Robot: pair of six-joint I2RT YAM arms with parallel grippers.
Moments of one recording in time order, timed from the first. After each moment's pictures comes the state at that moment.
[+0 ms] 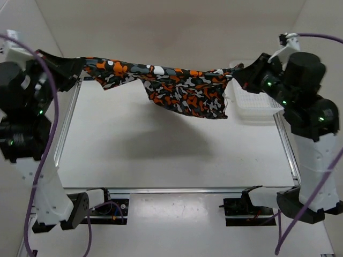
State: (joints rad) left arm 0.10 1.26 2.19 -0.98 0.26 -0.73; right arm 0.36 1.27 2.01 -0.96 -0.06 0.50
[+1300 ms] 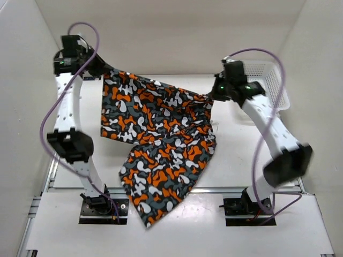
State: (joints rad) left arm 0.10 1.83 2.23 -0.94 0.34 -0.62; right arm 0.37 1.48 1.61 -0.77 -0.03 0.40
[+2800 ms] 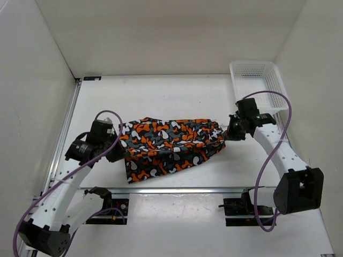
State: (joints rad) left arm -0.34 0.86 0.94 -1.04 0.07 -0.79; right arm 0.21 1.28 1.04 -0.82 -0.11 0.39
